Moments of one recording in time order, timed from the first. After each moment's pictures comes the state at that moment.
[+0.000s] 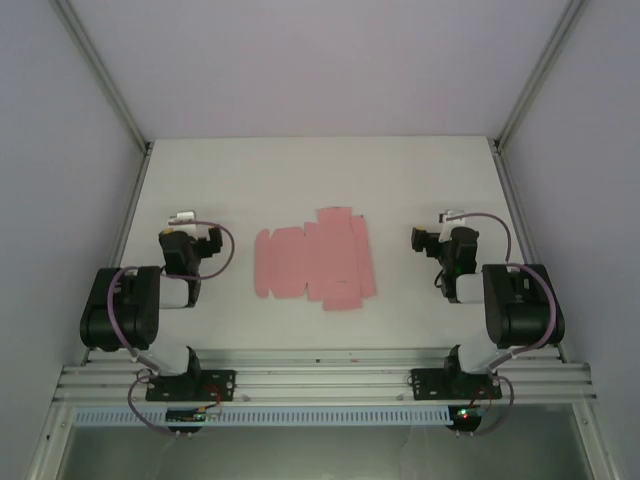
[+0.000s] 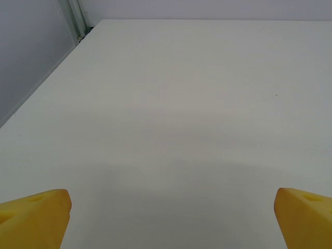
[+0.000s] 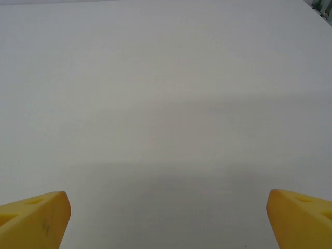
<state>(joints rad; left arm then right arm) 0.01 1.55 0.34 0.88 -0.13 -0.03 -0.01 1.55 0.37 0.78 -0.01 0.02</state>
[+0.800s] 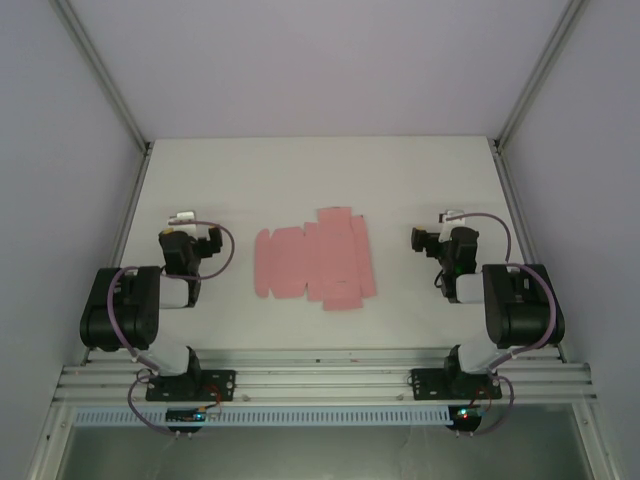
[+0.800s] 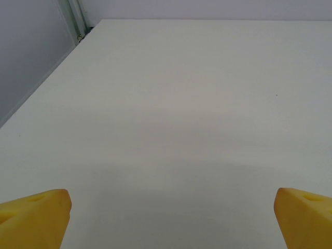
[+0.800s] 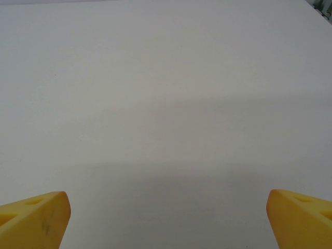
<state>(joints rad) 0.01 1.55 0.34 0.88 -0.13 -0.04 -0.01 1.55 0.37 0.78 -0.02 0.02</state>
